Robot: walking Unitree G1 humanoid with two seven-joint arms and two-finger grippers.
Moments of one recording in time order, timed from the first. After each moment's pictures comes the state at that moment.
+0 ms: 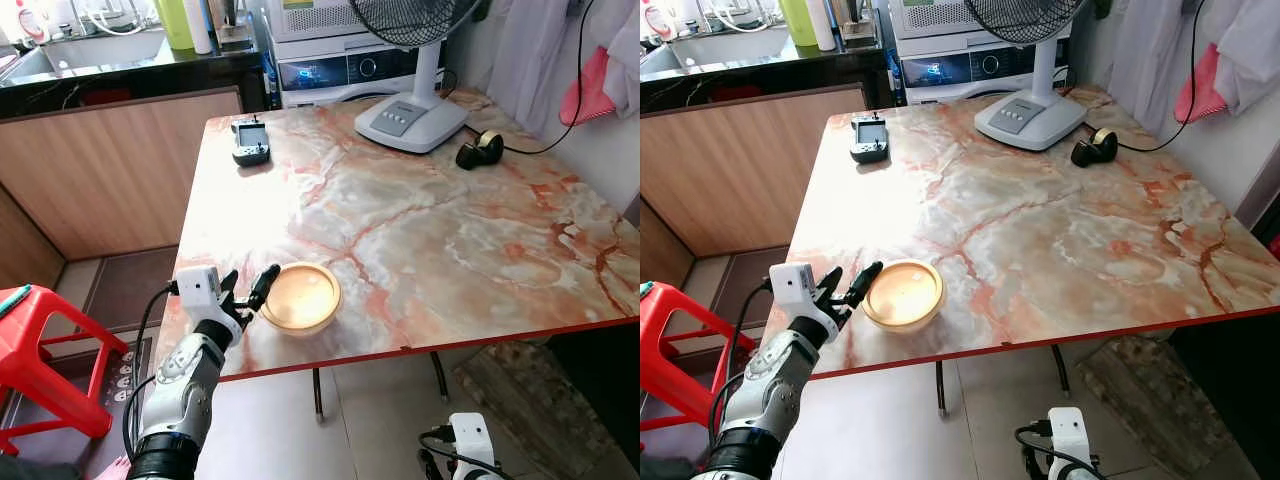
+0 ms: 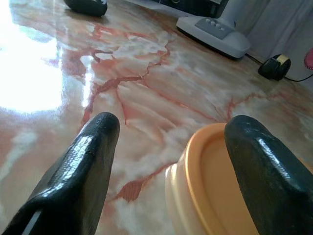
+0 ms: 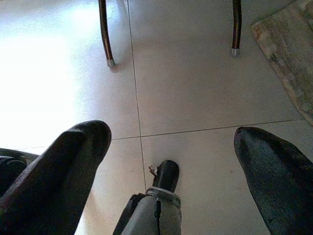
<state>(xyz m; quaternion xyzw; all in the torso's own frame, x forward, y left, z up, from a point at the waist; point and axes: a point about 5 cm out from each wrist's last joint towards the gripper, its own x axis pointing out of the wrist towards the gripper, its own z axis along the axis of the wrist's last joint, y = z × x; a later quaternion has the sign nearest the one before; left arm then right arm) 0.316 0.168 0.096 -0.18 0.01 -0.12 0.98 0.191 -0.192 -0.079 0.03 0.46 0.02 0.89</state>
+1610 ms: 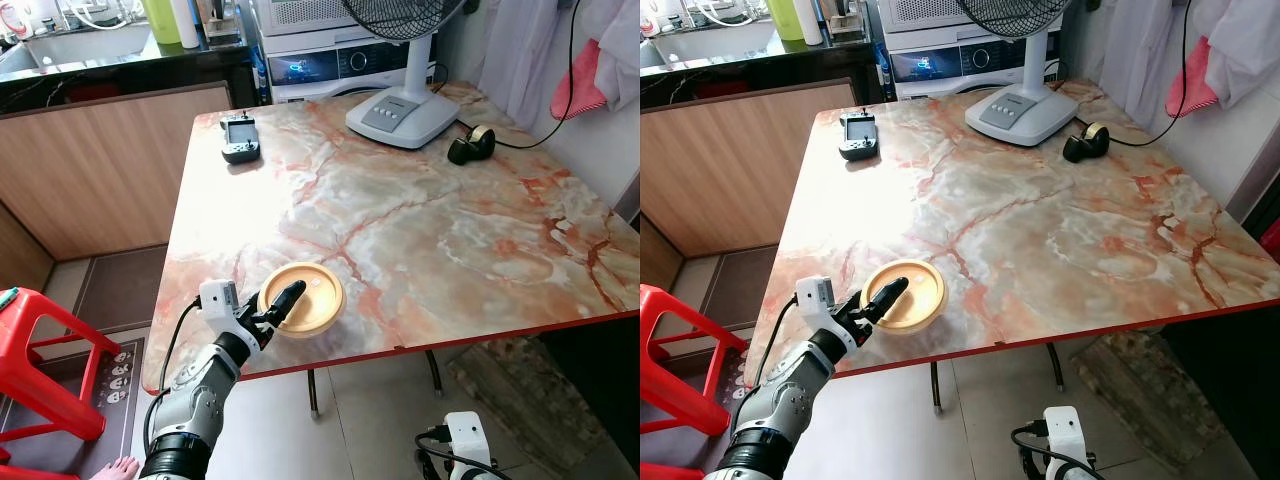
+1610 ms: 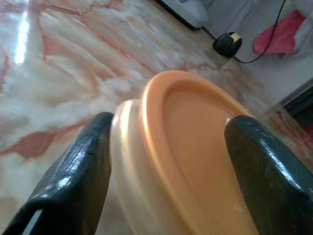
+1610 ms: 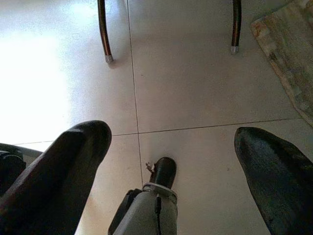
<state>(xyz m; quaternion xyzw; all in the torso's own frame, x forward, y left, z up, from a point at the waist) 0.313 0.146 0.076 -0.27 0.06 -0.20 0.94 0.192 -0.189 -0.079 0.01 0.46 0.04 0.89</state>
